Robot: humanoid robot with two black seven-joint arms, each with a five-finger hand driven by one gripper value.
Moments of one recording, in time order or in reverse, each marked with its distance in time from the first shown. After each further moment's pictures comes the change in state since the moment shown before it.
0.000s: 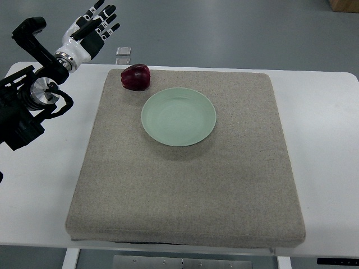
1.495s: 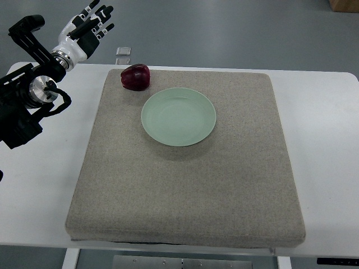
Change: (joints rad) left arm -0.008 0.000 -0.012 0.019 0.100 0.059 -0.001; right arm 0.000 0.000 0.000 0.000 0.000 0.000 0.000
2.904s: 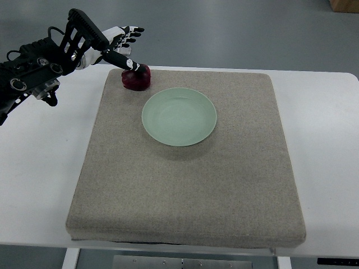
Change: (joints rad) left arm -0.181 0.123 0.392 -0.245 0.881 0.219 0.020; right arm 0.000 0.000 0.000 0.000 0.000 0.000 0.000
